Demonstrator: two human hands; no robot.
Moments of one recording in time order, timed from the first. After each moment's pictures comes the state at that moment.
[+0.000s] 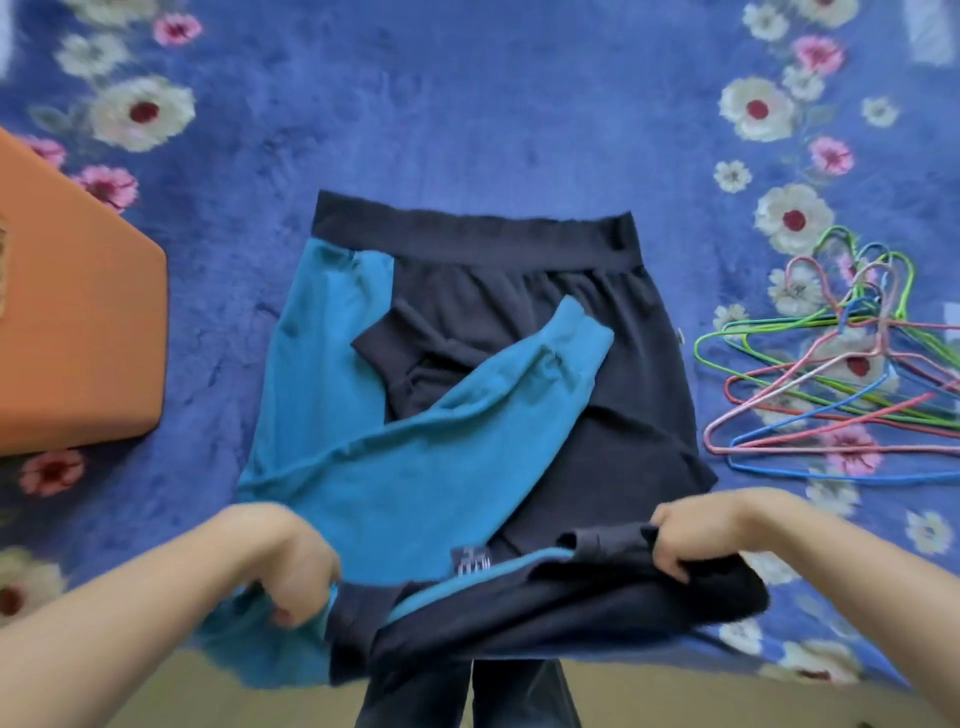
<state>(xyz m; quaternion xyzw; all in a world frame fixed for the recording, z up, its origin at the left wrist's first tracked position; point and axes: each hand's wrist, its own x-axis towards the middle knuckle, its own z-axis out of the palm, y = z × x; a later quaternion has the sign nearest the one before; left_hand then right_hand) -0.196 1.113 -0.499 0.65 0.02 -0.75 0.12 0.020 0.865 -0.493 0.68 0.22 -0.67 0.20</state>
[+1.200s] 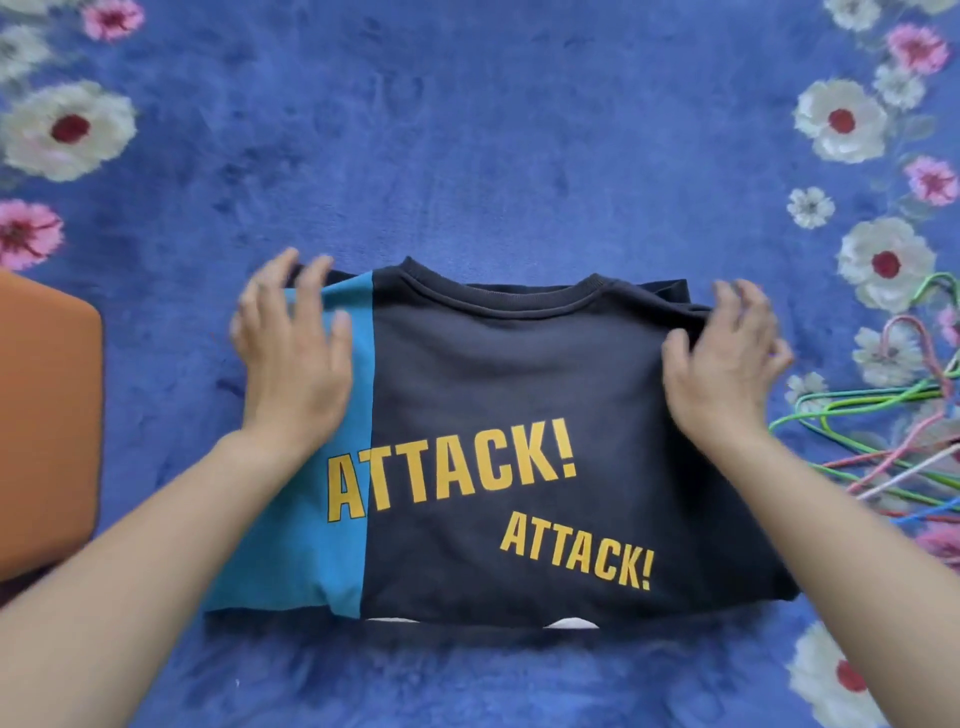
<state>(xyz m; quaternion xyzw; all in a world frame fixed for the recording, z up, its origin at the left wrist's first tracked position) -0.066 1.235 -0.586 0.90 0.39 0.12 0.18 0.141 0.983 -0.583 0.98 0.17 -0.01 -0.12</state>
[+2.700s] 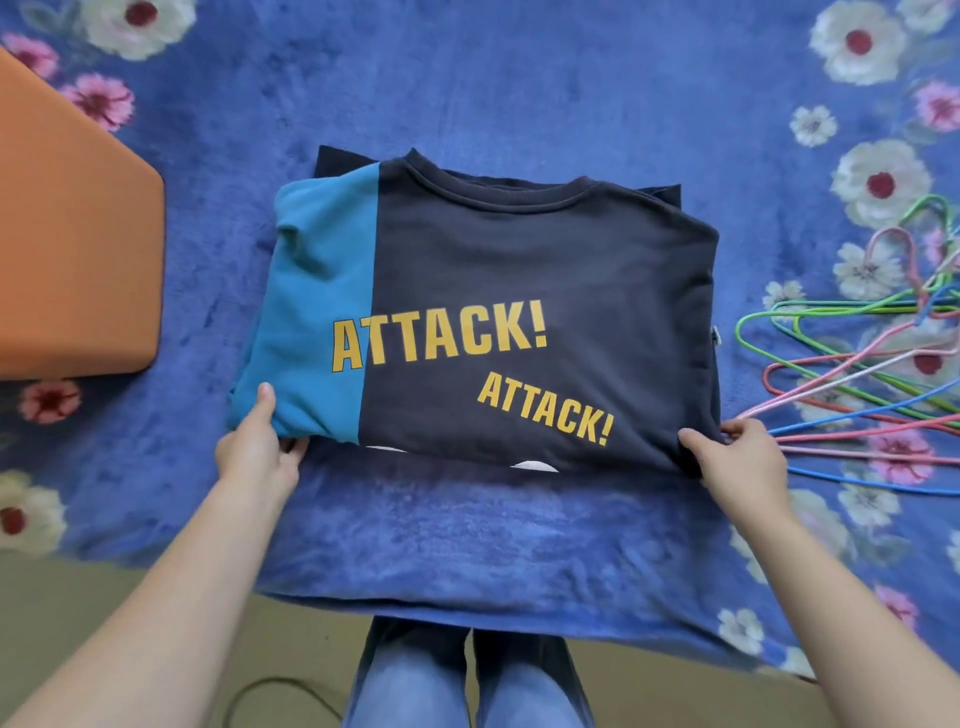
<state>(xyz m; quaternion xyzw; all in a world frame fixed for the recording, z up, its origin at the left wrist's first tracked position) -0.213 1.131 -0.578 0.18 0.74 0.28 0.59 0.046 0.827 -0.575 0.94 -0.07 -0.26 -0.19</state>
